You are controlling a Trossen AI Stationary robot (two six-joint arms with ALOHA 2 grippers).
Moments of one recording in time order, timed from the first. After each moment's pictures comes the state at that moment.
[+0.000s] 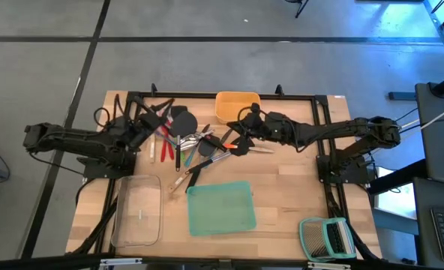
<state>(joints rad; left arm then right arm) 0.05 0.78 0.44 0.68 -0.78 0.67 -0.11 1.46 0.85 0.40 0.18 0.04</state>
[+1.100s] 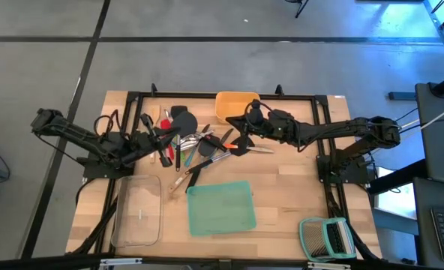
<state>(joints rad) -0.32 0.77 0.44 0.68 -0.79 0.43 -0.11 1.46 0.85 0.53 0.18 0.04</state>
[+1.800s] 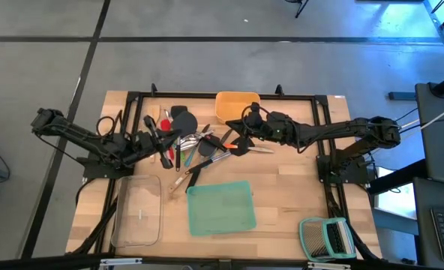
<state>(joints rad) -0.32 0.79 0.44 0.64 -0.76 0.30 -0.10 1.46 0.85 0.48 0.18 0.05</state>
